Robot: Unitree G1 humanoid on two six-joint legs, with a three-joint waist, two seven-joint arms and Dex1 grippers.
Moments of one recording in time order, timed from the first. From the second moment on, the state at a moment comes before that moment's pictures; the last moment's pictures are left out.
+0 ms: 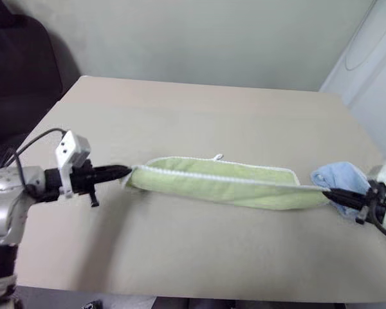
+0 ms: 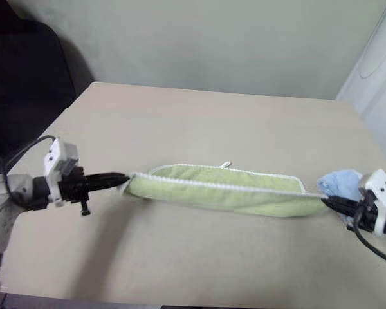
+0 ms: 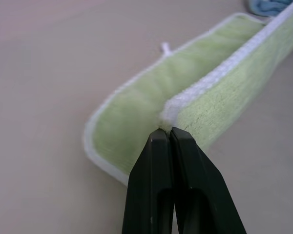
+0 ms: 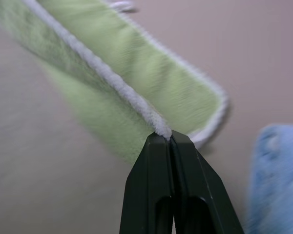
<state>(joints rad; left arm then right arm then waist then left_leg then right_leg) -0.38 0.92 0.20 0.09 -0.47 0.48 -1.16 0.03 -0.94 -0.43 -0.17 0.47 0.55 1.02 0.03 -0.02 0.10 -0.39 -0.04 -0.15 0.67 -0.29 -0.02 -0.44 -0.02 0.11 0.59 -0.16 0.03</state>
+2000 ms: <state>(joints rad) -0.56 0.73 0.32 0.51 -0.37 0.36 -0.95 -0.03 -0.72 -0.57 -0.33 0.67 0.84 0.73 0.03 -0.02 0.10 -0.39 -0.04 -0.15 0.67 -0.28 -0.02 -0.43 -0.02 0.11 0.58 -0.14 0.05</state>
